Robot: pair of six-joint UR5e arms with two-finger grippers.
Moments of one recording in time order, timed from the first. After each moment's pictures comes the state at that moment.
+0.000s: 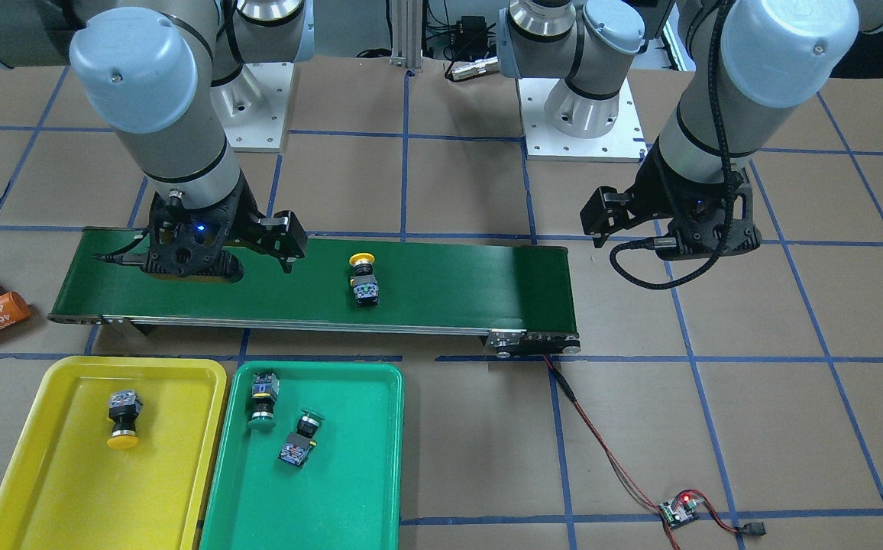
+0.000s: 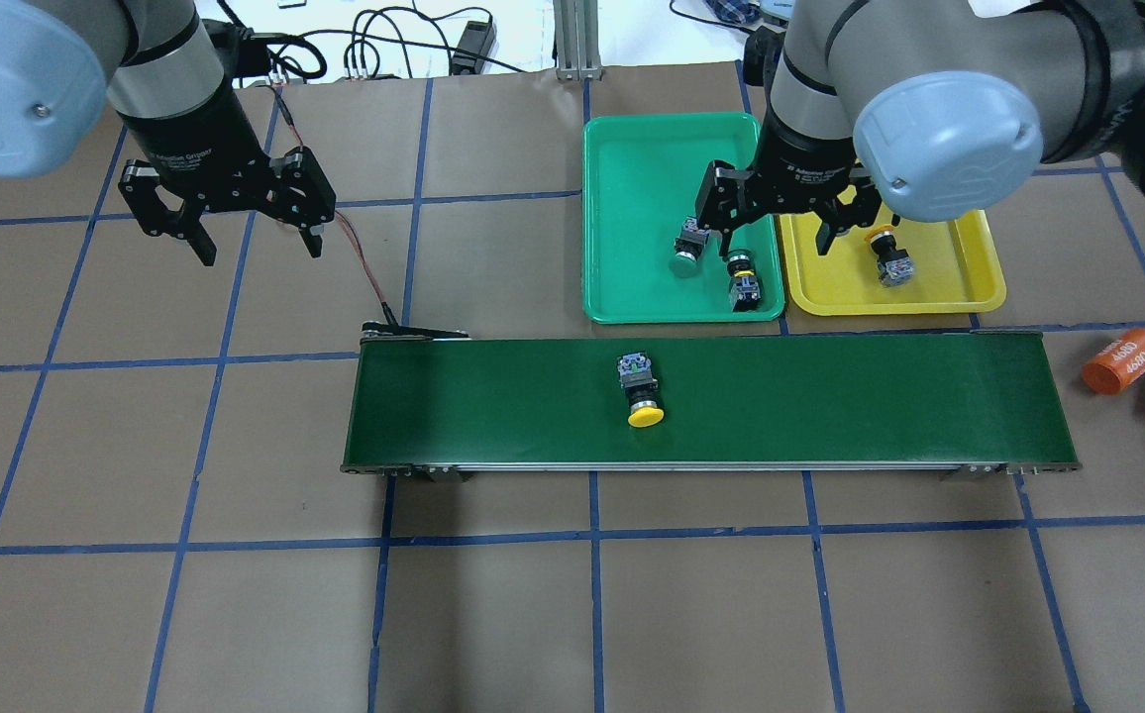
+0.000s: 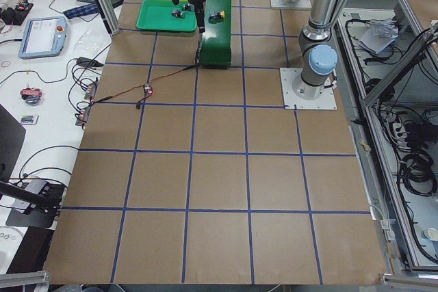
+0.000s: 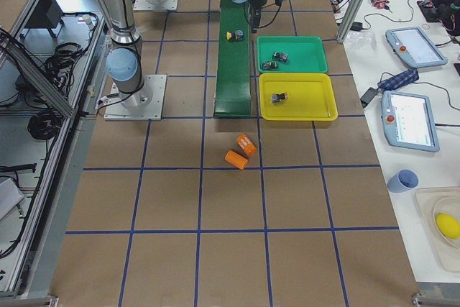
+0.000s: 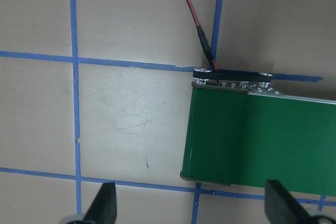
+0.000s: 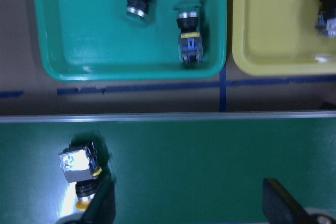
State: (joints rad) left arm -1.53 -1.70 -1.51 -1.64 1.63 -0.06; right arm 1.67 -1.41 1.64 -1.75 -1.55 0.14
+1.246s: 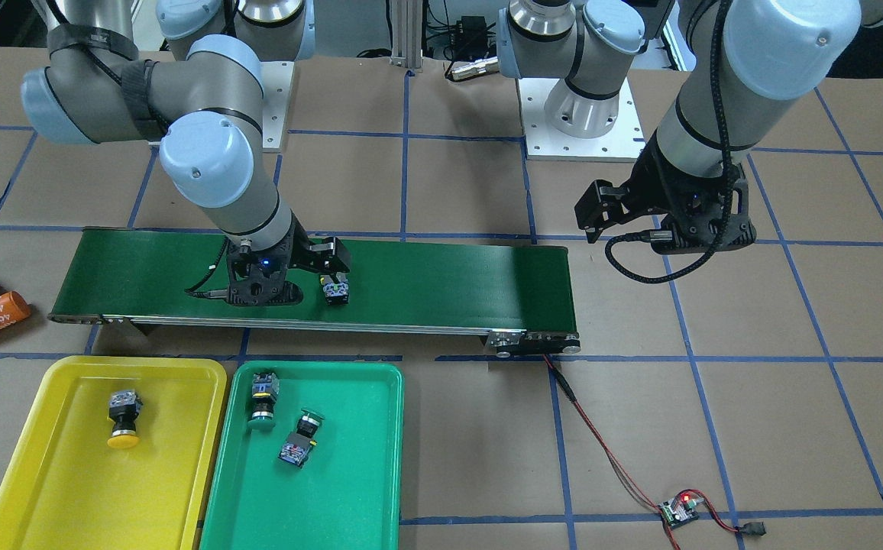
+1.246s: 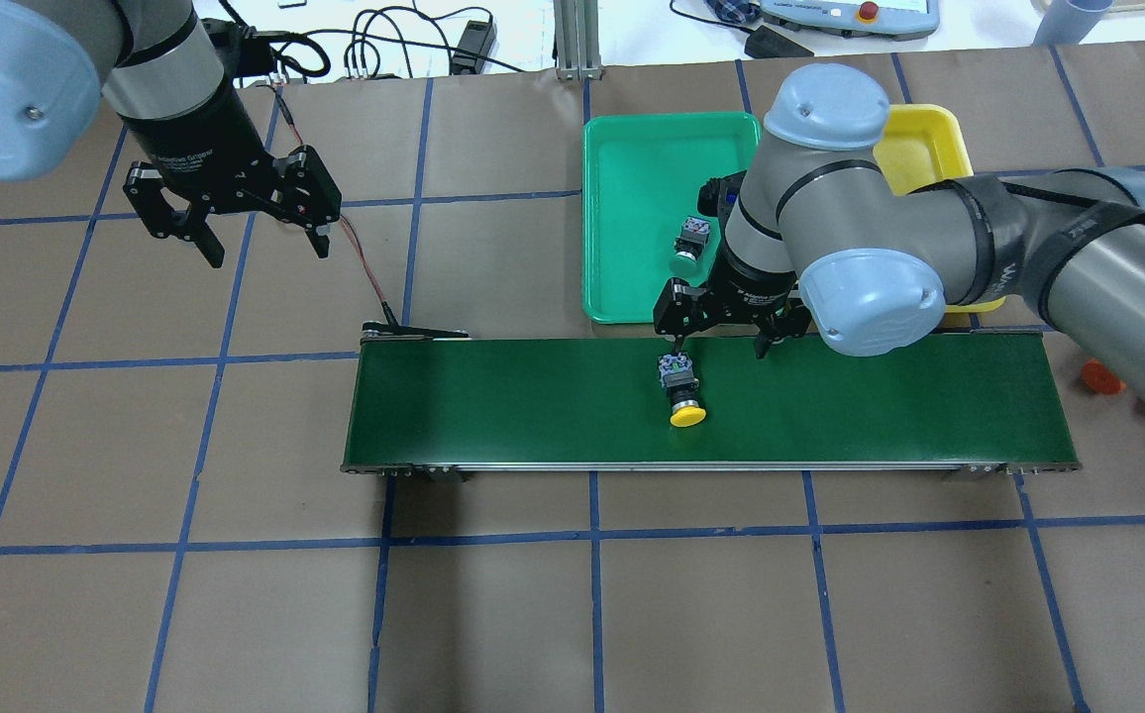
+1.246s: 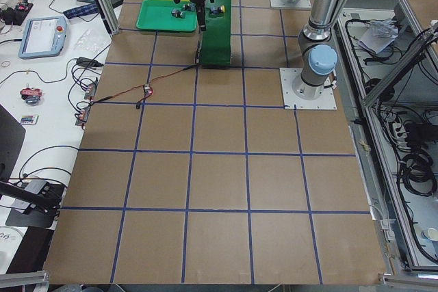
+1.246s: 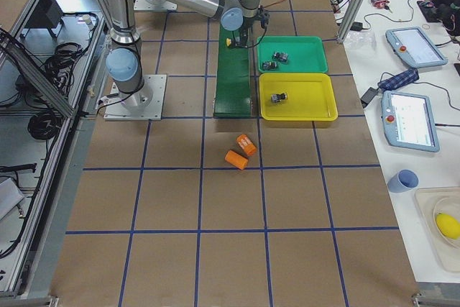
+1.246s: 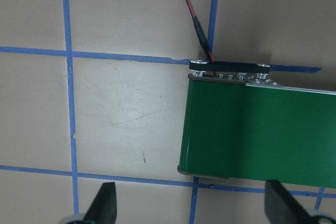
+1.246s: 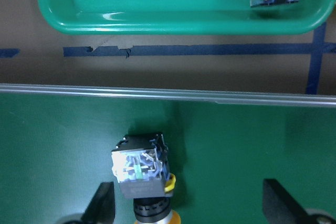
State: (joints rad) left arm -1.53 -1.69 -1.51 -1.64 1.60 -0.05; right arm 1.71 -1.34 1.85 -1.97 -1.42 0.13
